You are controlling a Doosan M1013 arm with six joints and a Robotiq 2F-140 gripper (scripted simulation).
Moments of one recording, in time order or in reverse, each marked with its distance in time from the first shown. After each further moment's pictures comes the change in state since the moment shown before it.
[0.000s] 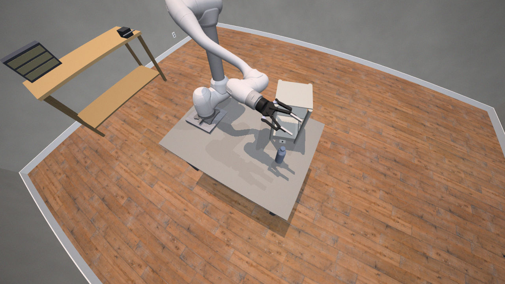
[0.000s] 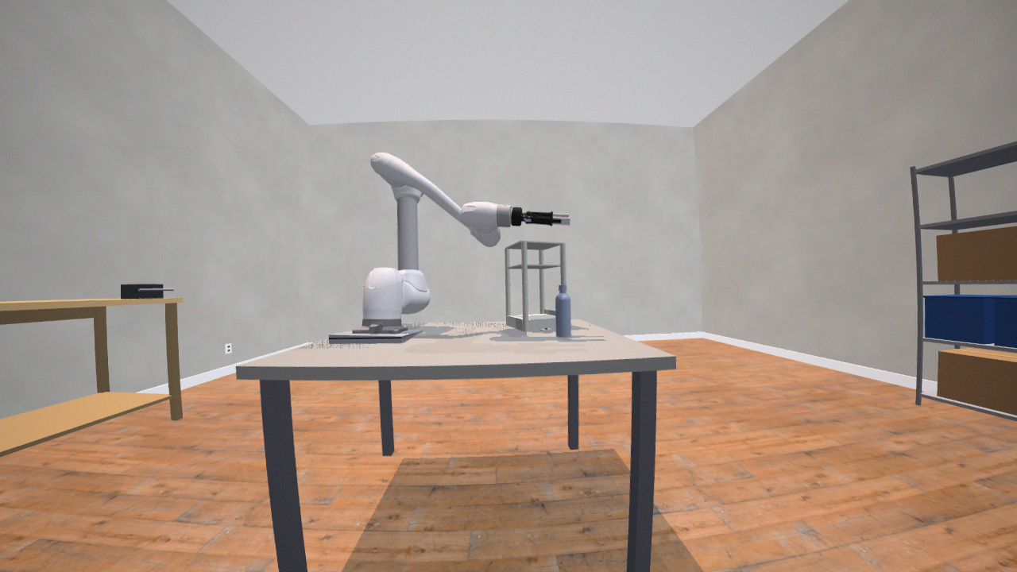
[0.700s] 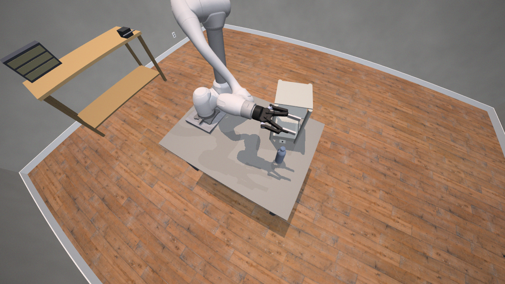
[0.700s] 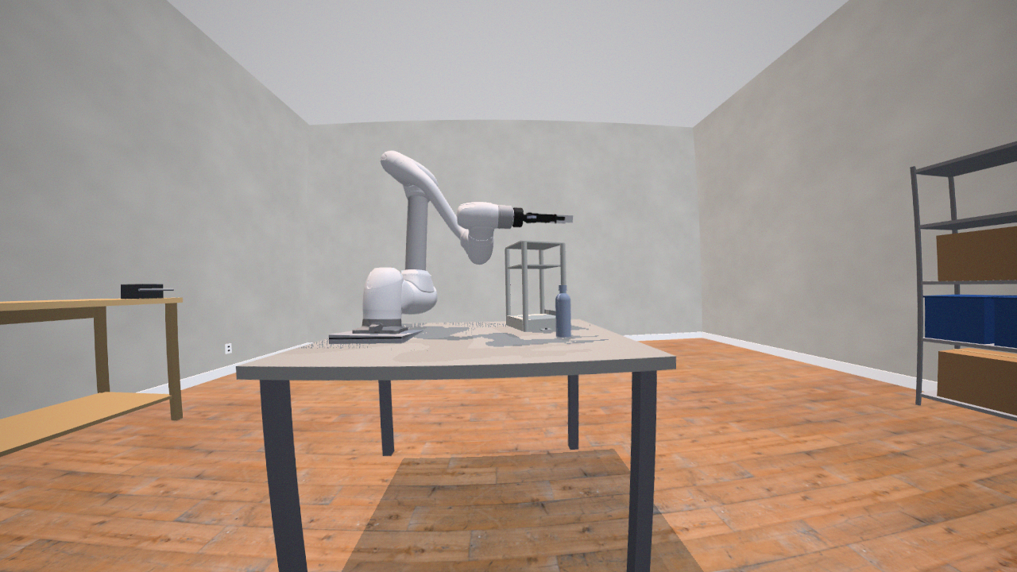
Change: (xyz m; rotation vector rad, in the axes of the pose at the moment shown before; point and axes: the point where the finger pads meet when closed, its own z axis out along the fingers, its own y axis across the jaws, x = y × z) arm 0.001 0.002 0.001 -0.267 0.004 -0.263
